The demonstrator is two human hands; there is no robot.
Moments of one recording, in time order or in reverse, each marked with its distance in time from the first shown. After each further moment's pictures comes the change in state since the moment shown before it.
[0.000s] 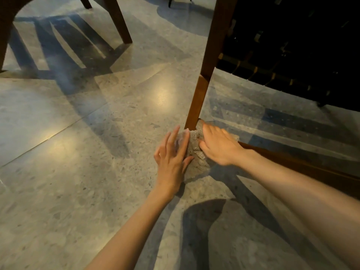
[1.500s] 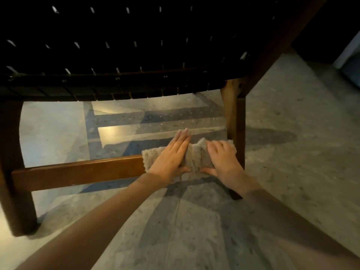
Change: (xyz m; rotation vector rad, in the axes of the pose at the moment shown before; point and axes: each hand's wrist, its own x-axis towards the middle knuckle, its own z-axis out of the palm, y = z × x) left_hand 0.046 0.355 0.141 -0.126 -0.641 0.632; right_hand -0.308 0.315 0.020 -0.102 0.237 0.464
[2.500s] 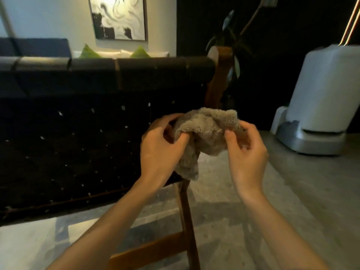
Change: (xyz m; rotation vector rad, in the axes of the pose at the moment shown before) left_hand 0.105 0.217 -0.301 -0.512 0.877 0.129; right_hand -0.042 0.063 -0.343 0.981 1.208 0.205
